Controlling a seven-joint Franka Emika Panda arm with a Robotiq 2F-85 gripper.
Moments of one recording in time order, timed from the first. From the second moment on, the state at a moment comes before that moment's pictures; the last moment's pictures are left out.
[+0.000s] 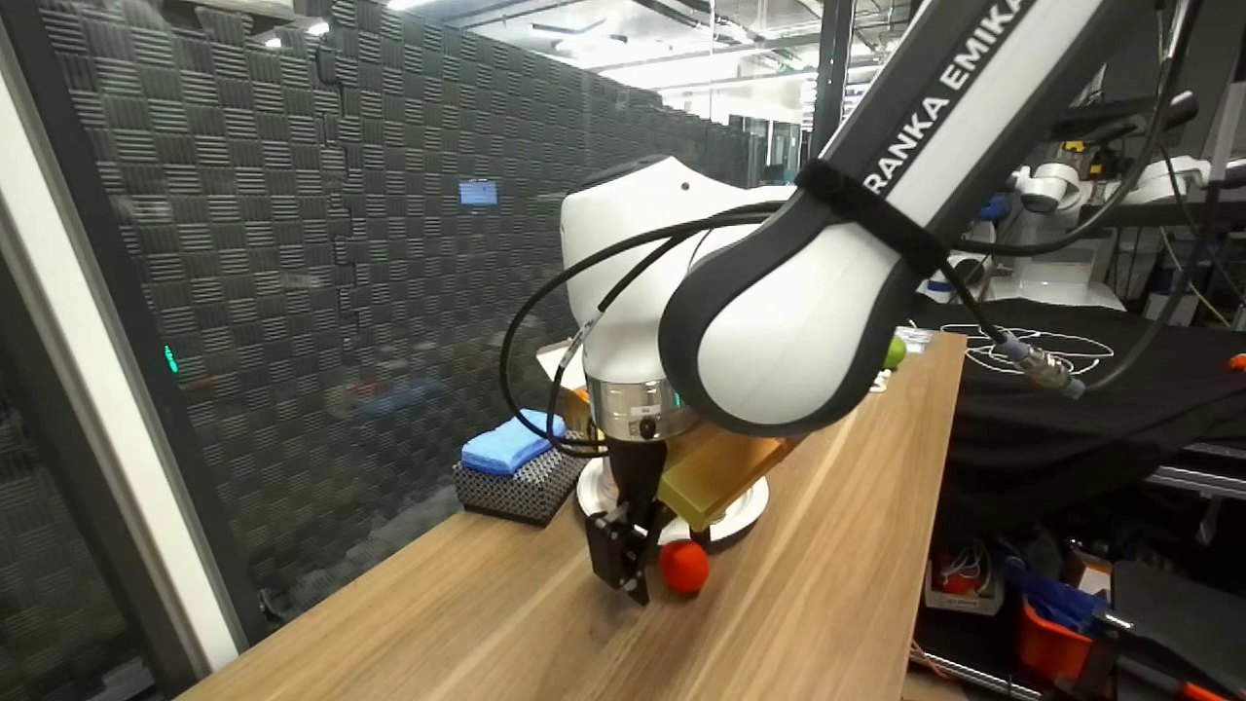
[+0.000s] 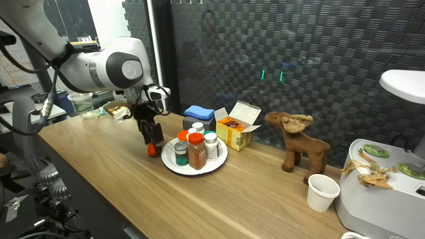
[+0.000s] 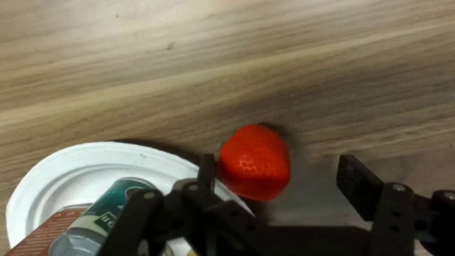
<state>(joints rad) 0.26 0.38 0.05 -2.18 -0.27 2.49 0.59</state>
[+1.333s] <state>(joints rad) 0.29 0.27 -0.01 -2.18 -0.39 2.46 0.76</state>
